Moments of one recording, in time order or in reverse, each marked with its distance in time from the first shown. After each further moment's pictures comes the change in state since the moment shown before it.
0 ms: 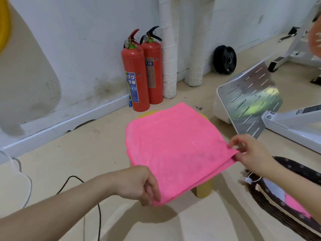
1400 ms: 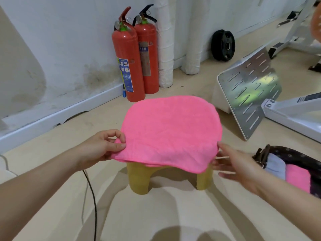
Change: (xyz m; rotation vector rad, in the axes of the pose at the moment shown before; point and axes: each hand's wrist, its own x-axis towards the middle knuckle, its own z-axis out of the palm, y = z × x) left_hand 0.000 -0.067 -0.065 -0.712 0.514 -0.007; right_hand -0.026 -0.040 0.048 0.571 -0.143 0.778
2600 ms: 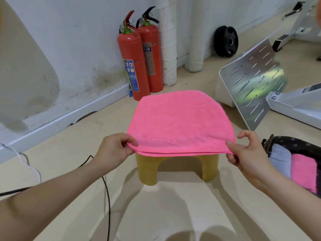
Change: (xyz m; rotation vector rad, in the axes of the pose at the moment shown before) left_hand -0.027 -0.024 0.035 0.598 0.438 0.351; right_hand -0.036 0.014 0.003 0.373 0.044 -0.347
